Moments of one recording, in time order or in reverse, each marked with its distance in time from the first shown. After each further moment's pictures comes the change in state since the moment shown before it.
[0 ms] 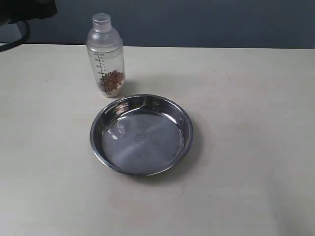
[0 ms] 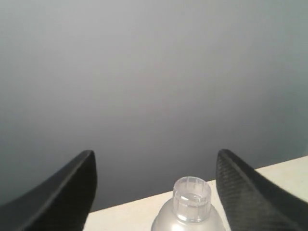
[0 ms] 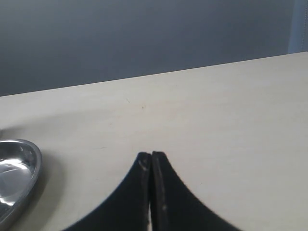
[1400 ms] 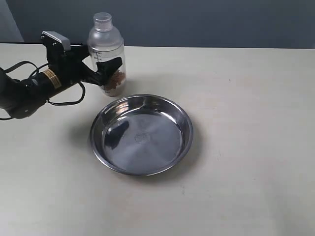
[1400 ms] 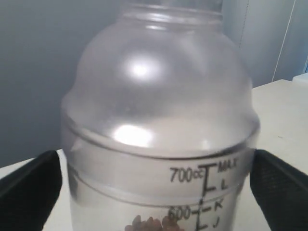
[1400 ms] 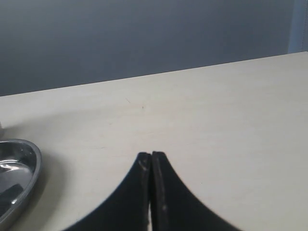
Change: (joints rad) left arm 0.075 0.900 -0.304 0.329 -0.665 -0.051; right arm 0.000 0.000 0.000 0.000 0.000 0.000
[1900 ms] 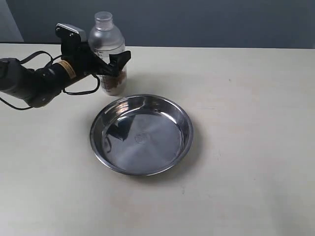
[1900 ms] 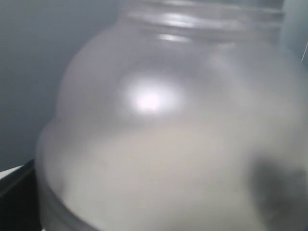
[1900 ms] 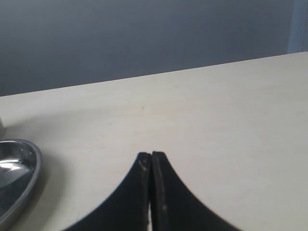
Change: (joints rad) left arm -0.073 0.013 -0.113 -0.106 0.184 -0.006; right arm 0.000 0.000 0.000 0.000 0.000 0.000
